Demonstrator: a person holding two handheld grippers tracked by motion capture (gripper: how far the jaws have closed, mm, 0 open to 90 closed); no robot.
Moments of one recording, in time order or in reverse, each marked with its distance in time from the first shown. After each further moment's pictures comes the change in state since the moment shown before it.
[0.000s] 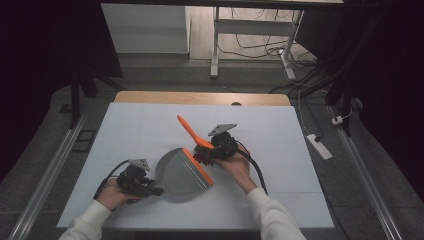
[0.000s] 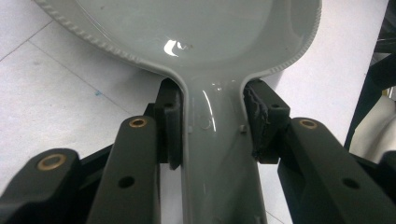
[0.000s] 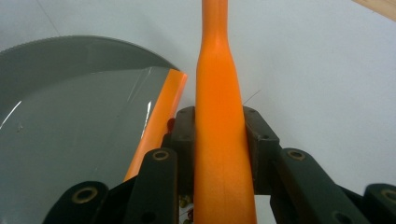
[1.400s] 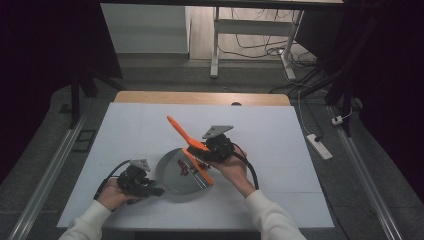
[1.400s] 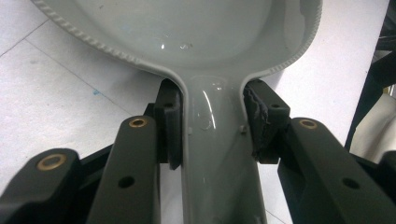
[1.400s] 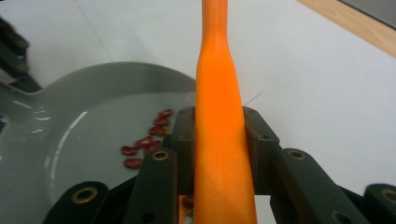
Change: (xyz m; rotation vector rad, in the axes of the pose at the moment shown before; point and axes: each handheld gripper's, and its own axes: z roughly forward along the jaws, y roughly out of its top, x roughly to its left) left arm 0.000 0.000 0.001 0.009 0.002 0.005; right arm 0.022 0.014 -0.020 -0.061 0.024 -0.061
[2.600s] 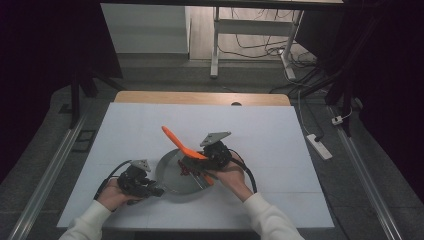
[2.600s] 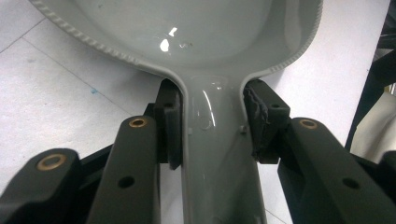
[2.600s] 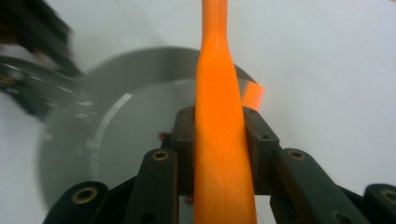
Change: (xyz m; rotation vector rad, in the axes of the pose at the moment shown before) left arm -0.001 0.000 0.001 0.002 0.001 0.001; right arm 0.018 -0.009 0.004 0.000 0.138 0.023
